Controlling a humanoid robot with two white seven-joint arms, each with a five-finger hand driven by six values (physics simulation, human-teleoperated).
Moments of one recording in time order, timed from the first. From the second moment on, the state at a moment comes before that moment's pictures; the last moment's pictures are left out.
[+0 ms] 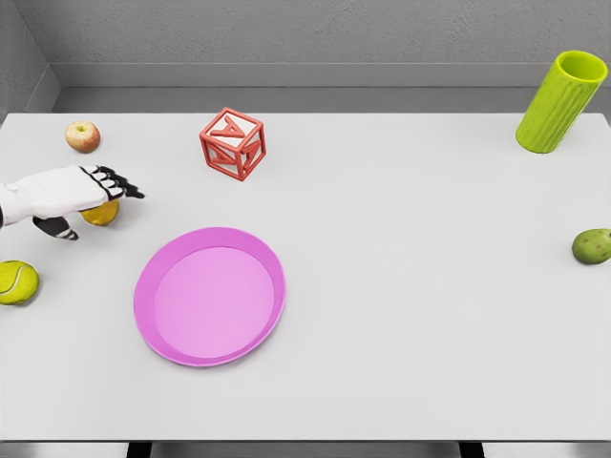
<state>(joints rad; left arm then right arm) -0.69 0.93 -0.80 -1.19 -0.58 -0.61 -0.26 0.01 0.00 -0.21 -0.02 0.08 -0.01 -0.08</state>
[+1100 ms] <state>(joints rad) -0.70 0.91 -0.80 -1.19 -0.62 -0.57 -0.25 0.01 0.00 -0.21 -0.02 0.08 -0.01 -0.08</state>
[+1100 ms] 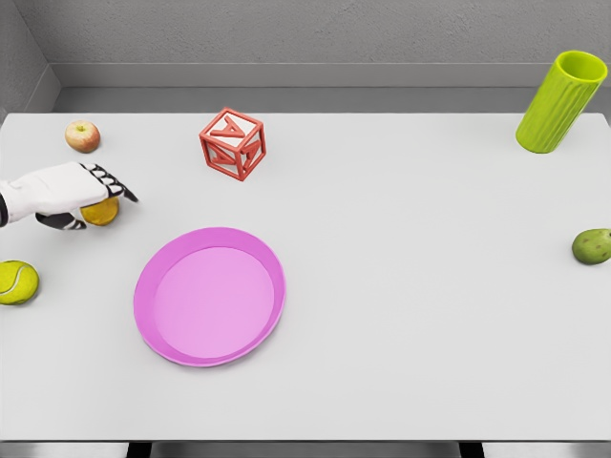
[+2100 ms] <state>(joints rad) -0.70 0.91 -0.82 -1.19 -0.65 -0.56 -0.25 0.01 0.00 -0.21 -0.02 0.08 -0.01 -0.08</state>
